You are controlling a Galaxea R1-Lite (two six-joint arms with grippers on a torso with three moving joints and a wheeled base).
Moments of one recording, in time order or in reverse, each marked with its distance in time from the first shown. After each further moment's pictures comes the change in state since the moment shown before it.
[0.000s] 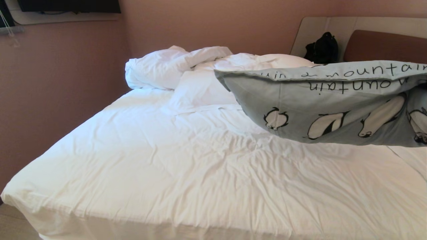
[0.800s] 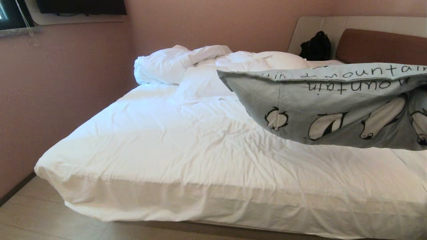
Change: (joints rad) left arm 0.000 0.000 0.000 0.000 0.000 -0.001; right arm 0.001 -0.007 0.005 0.001 -0.002 -0.001
